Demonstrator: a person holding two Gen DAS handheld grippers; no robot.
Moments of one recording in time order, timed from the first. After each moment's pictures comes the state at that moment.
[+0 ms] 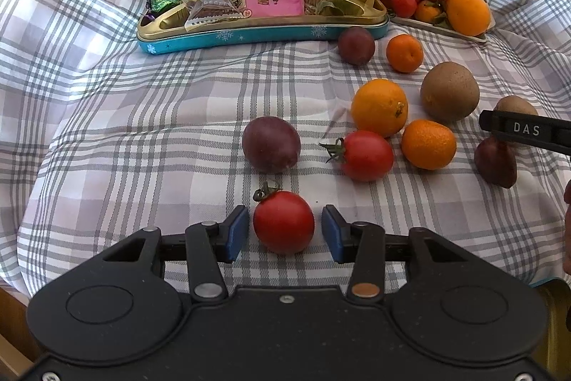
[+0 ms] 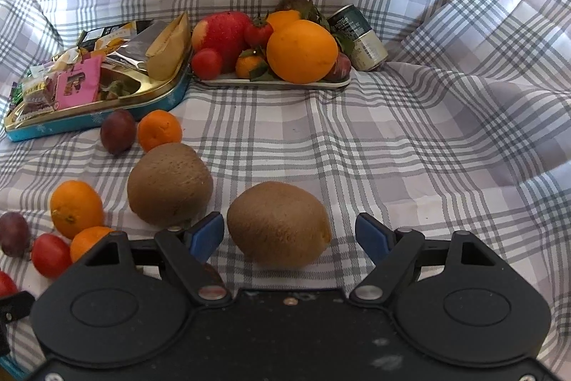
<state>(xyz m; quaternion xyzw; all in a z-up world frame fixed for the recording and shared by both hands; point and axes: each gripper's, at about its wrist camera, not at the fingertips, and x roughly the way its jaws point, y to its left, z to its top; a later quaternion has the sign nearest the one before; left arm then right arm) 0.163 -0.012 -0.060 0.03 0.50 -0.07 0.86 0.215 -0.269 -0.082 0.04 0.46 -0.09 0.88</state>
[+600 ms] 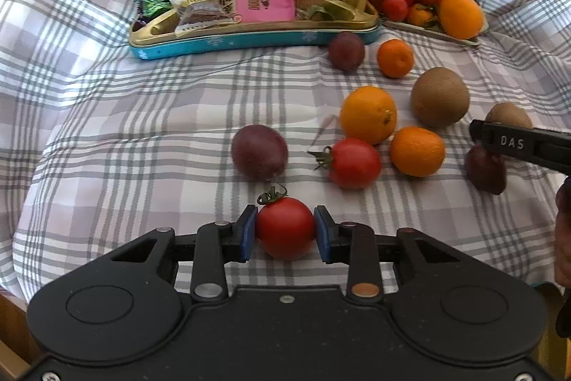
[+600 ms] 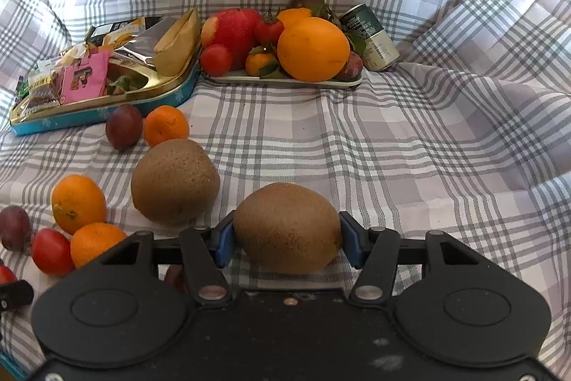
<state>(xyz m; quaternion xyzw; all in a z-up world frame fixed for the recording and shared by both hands) 0.167 -0.015 -0.055 0.02 0.50 -0.08 0.86 0.215 -0.266 -0.085 0.03 0.47 -0.07 0.88</state>
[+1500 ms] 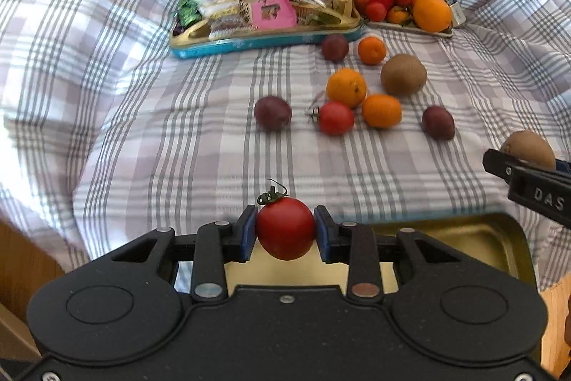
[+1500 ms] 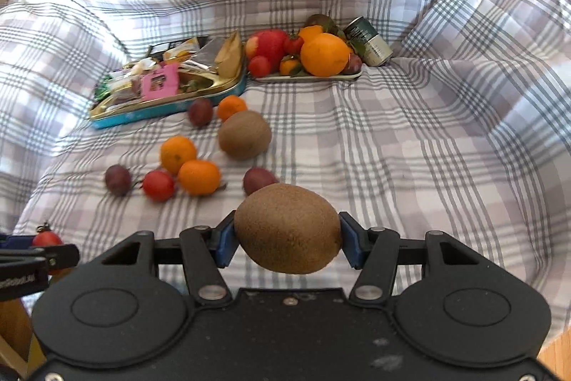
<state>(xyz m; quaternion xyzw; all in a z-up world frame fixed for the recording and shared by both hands) 0.081 -0.013 0.000 0.05 0.49 -0.06 0.87 0.079 -0.249 -0.007 0.08 0.44 -0.03 0.89</state>
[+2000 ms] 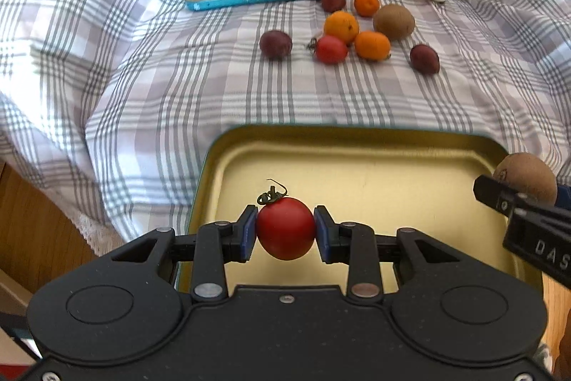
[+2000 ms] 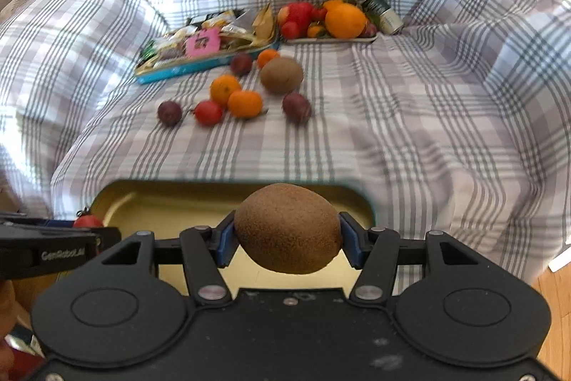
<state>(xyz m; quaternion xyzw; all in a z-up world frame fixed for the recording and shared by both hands) 0.013 -0.008 -0.011 0.04 0.52 -0.04 0.85 -0.019 -0.224 0.000 0.09 0.46 0.01 0.88</state>
